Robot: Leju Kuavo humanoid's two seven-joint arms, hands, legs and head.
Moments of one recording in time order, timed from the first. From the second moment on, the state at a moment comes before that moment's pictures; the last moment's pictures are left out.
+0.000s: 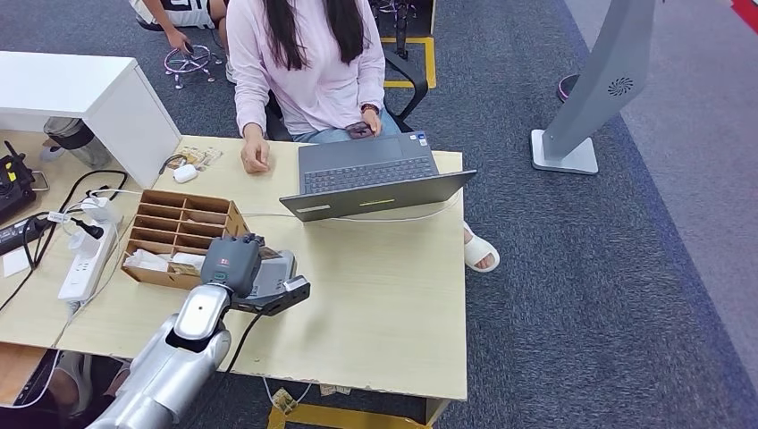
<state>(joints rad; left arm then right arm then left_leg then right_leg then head) -0.36 0.17 -0.24 -1.03 -1.46 0.29 0.13 -0.03 0.10 0.23 -0.17 0.18 -0.16 0.06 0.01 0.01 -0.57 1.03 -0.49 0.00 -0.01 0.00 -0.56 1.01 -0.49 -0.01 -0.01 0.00</state>
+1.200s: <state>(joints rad) -0.49 0.22 -0.29 -1.08 -1.34 0.37 0.10 -0.03 0.10 0.22 -0.17 0.23 -0.15 0.07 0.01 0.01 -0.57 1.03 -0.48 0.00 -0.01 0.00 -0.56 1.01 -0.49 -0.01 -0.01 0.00</state>
